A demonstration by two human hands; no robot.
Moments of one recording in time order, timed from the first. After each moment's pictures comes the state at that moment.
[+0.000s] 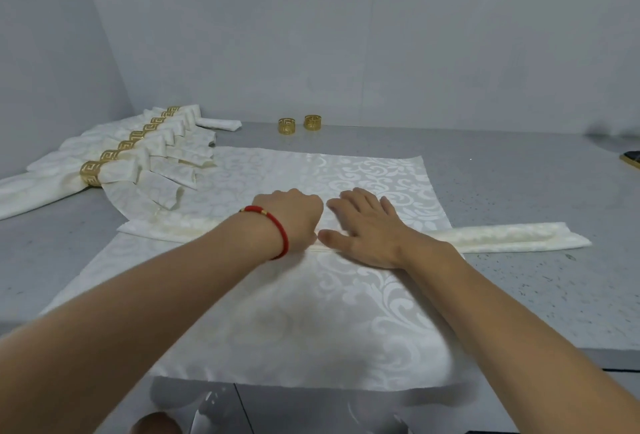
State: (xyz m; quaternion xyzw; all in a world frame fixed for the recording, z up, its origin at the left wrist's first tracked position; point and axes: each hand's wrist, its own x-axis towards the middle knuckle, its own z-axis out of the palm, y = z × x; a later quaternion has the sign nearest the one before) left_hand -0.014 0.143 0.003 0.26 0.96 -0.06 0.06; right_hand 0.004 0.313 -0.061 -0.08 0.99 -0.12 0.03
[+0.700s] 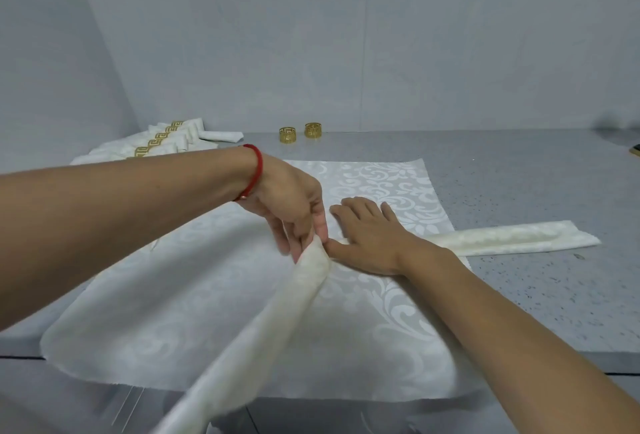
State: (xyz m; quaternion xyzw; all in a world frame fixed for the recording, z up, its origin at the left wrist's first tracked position) left_hand -0.038 0.142 0.054 0.27 0.86 0.13 0.41; right_hand 0.008 0.308 -0.059 -0.07 0.99 -0.12 0.02
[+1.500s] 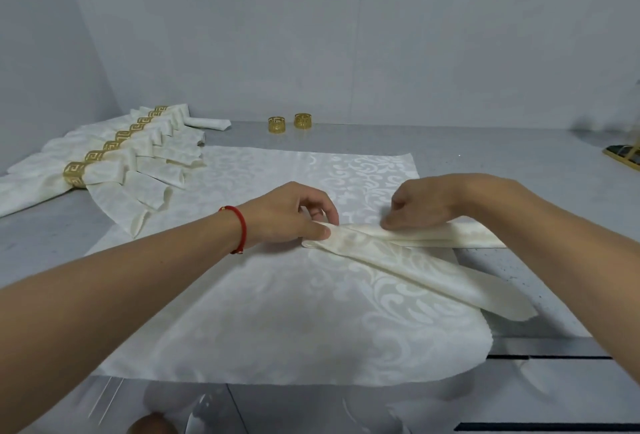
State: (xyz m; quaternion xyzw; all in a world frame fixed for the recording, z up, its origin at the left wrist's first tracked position) left_hand -0.038 0.132 -0.020 0.34 0.85 0.37 0.17; right_hand 0.031 0.365 0.025 0.06 0.97 -0.02 0.21
